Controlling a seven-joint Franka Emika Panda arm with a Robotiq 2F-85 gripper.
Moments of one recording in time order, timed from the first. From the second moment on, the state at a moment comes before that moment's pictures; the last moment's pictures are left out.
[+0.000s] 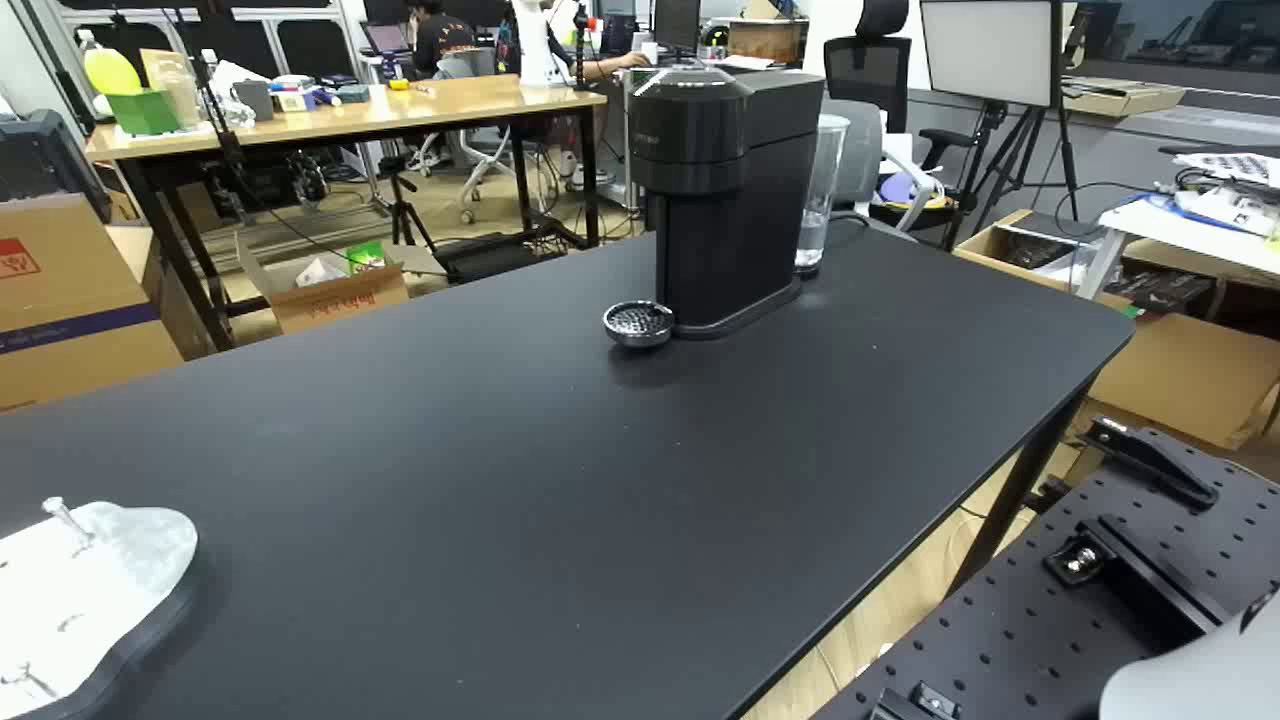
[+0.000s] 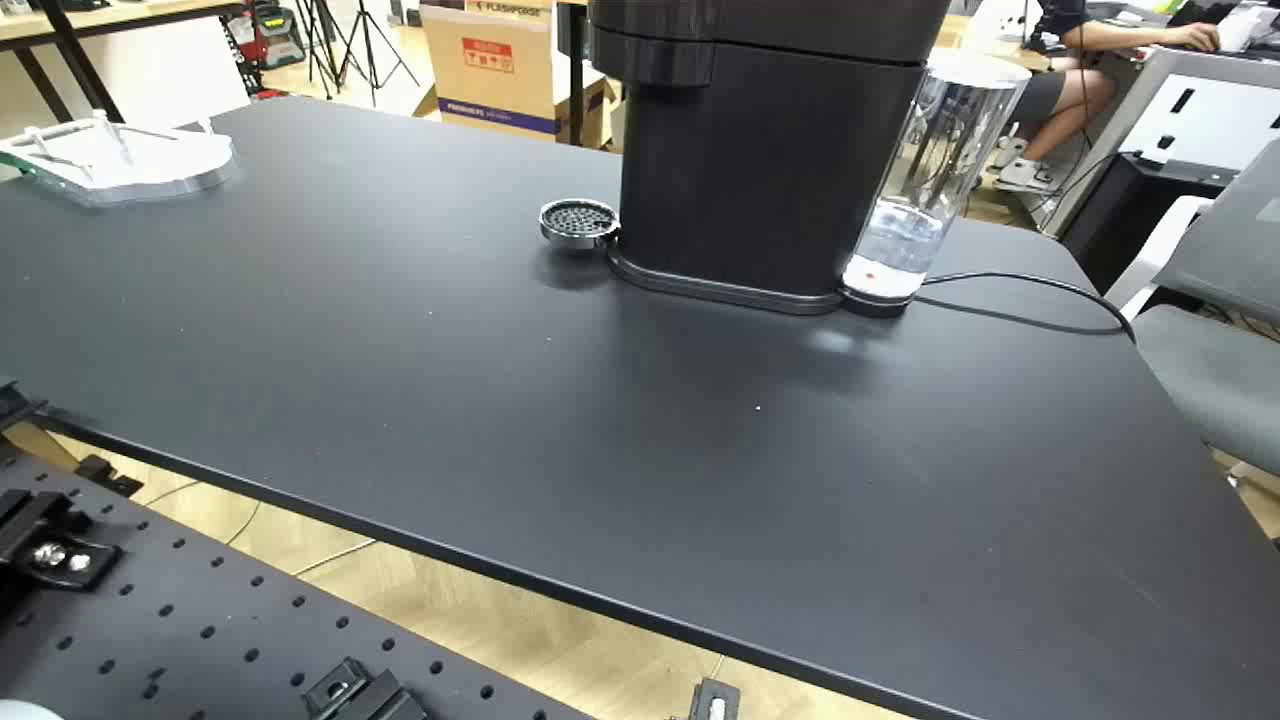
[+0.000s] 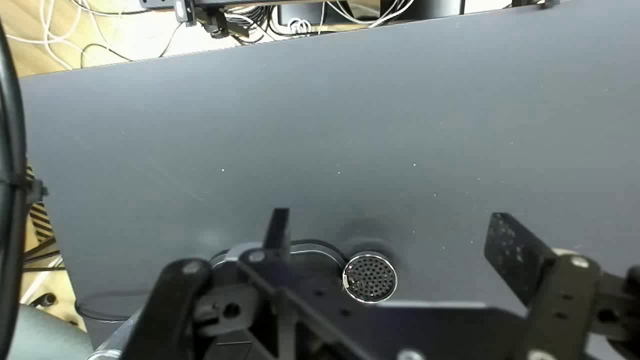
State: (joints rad) arm -0.02 -0.66 0.13 -2.36 -0.06 1.66 0.13
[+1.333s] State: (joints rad) arm -0.06 -0.56 0.06 -2.35 -0.06 1.85 0.13
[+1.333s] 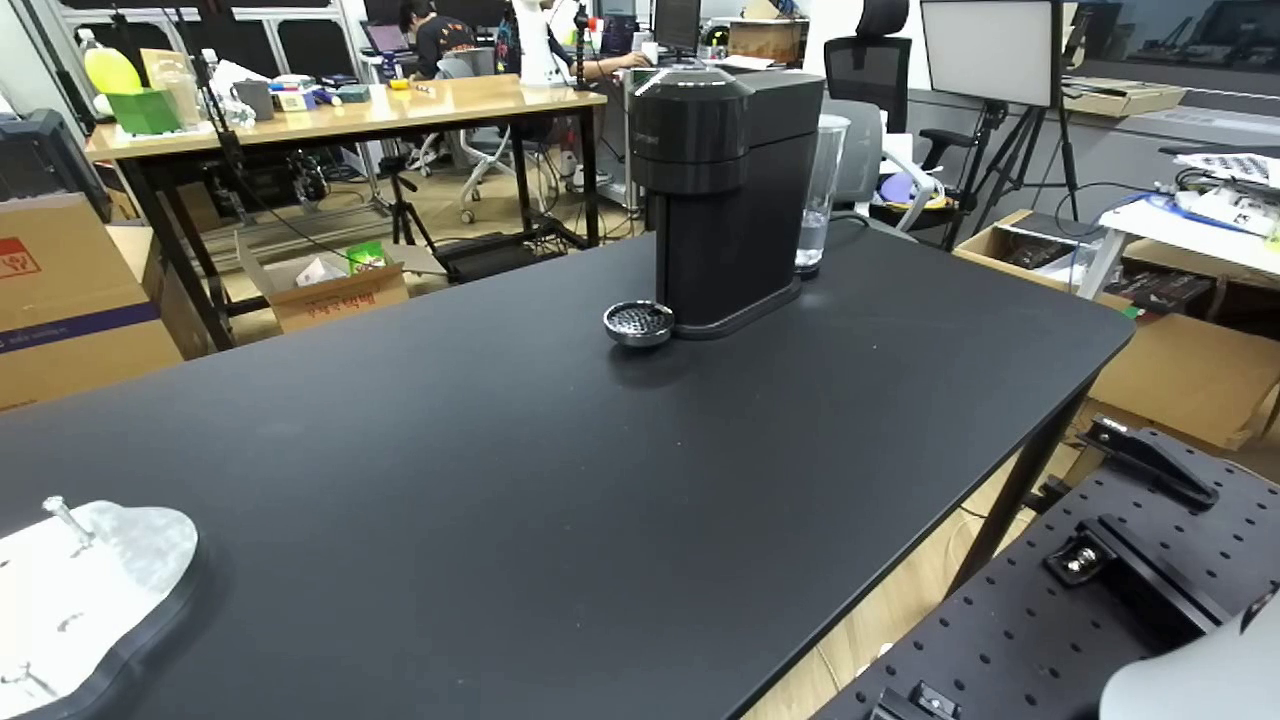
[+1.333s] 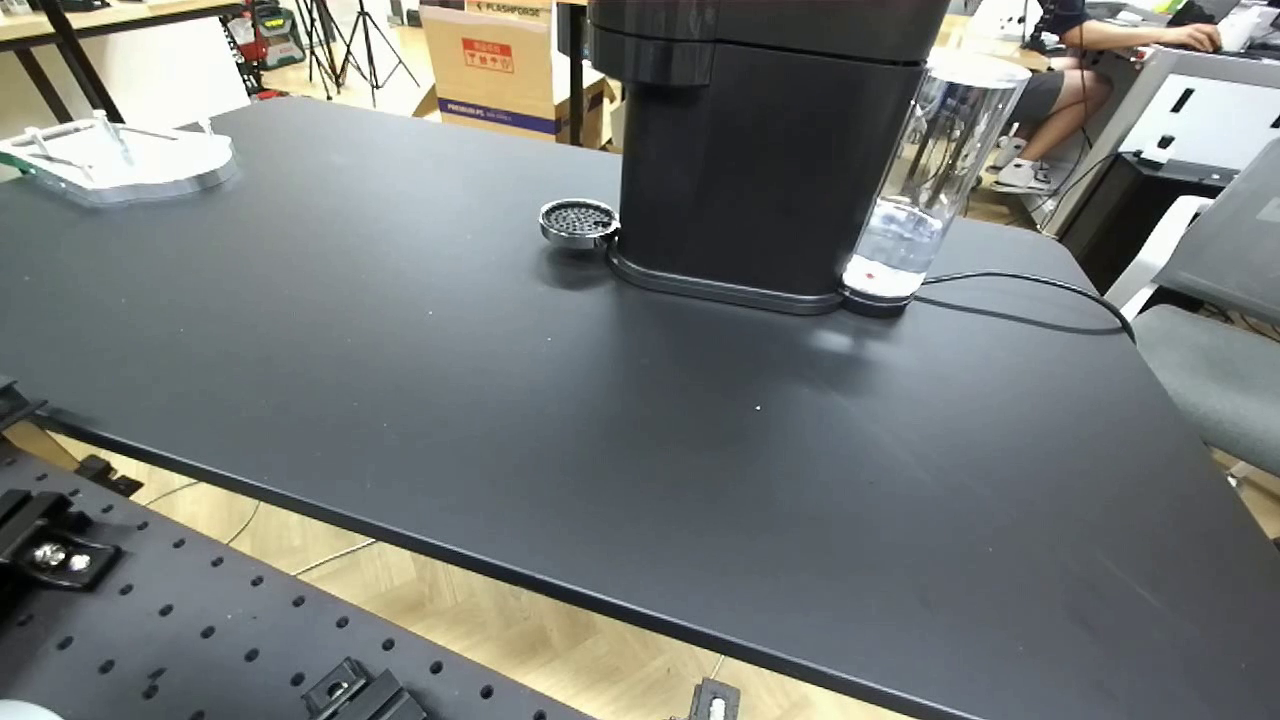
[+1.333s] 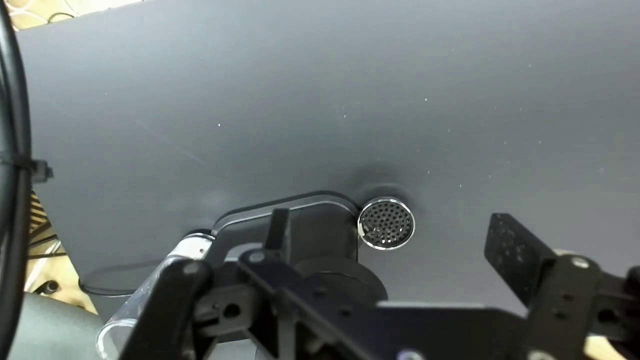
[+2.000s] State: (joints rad) arm -0.06 -0.22 -0.02 -2.10 -0.04 2.00 -0.07
